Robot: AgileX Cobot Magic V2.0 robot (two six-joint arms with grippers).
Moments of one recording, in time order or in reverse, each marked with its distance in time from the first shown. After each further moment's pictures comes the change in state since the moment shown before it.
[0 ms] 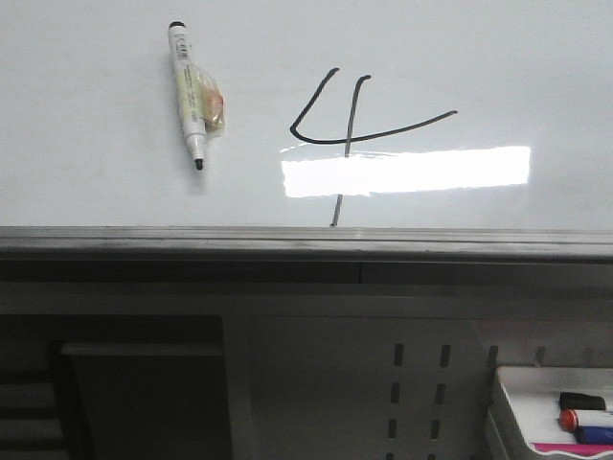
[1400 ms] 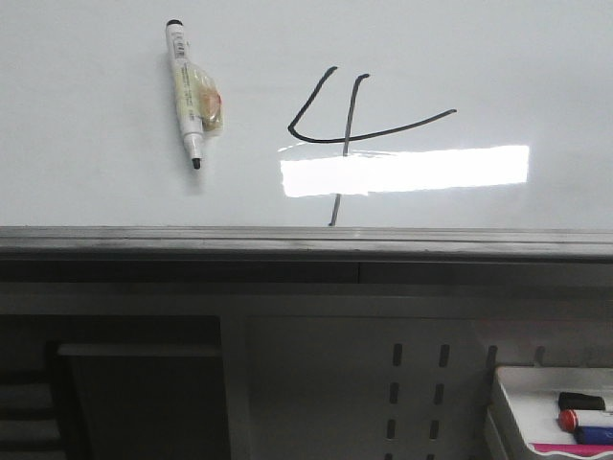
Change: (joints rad) left arm 0.519 -0.276 0.192 0.942 0.344 -0.940; right arm 0.000 0.000 0.000 0.000 0.001 0.000
